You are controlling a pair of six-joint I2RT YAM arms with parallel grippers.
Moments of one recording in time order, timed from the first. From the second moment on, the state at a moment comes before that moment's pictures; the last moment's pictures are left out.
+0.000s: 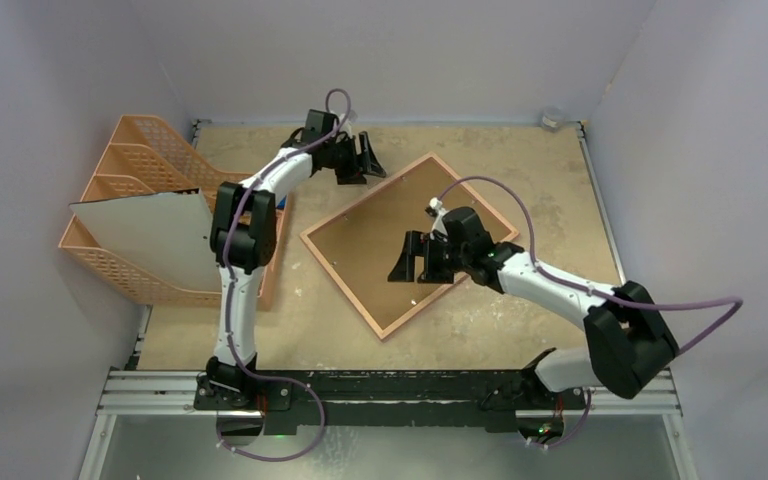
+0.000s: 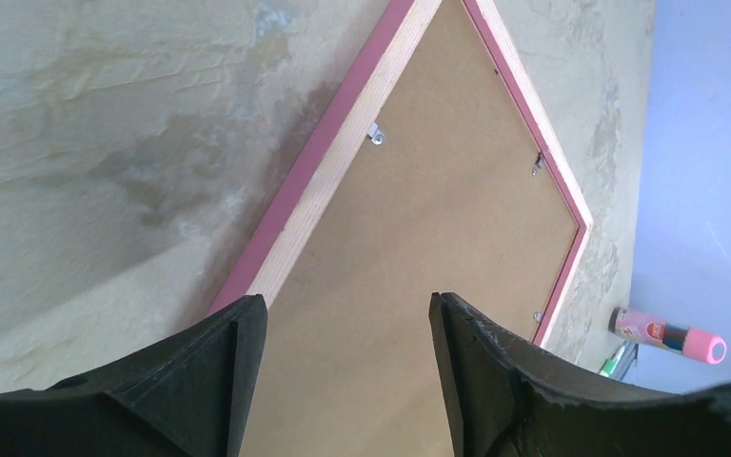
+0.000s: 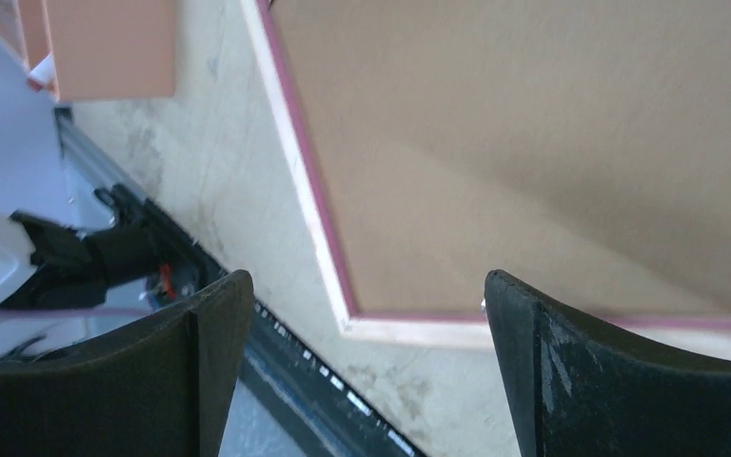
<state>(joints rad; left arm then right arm) -0.29 2.31 1.88 -0.34 0.57 -0.52 0.61 1.35 0.73 -0.17 -0.41 0.69</state>
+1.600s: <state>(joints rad) -0.38 1.89 1.08 -0.06 0.43 -0.47 0.51 1.95 1.42 -0.46 0.01 0.82</state>
